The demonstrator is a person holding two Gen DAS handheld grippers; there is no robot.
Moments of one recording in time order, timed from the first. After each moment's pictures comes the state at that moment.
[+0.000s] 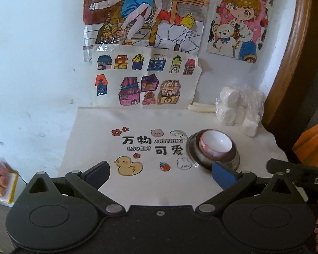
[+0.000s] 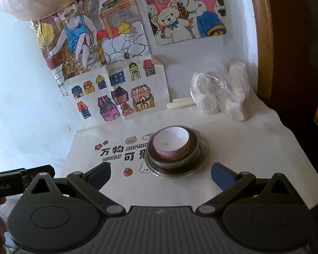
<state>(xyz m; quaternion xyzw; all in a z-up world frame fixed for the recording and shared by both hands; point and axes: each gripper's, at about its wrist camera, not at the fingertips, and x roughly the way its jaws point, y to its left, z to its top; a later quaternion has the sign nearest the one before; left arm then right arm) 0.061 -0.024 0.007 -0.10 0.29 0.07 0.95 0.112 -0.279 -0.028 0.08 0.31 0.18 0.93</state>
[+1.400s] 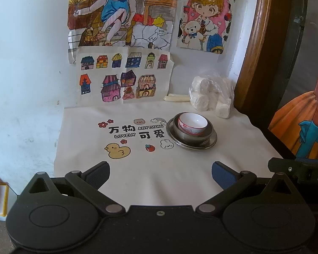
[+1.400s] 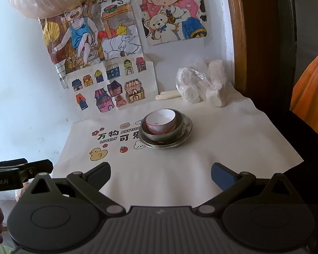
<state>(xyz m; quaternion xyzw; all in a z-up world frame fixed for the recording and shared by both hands) -0.011 -0.030 -0.011 -0.07 0.28 0.00 0.96 0.011 -0.293 -0.040 0.08 0.30 0.14 0.94</state>
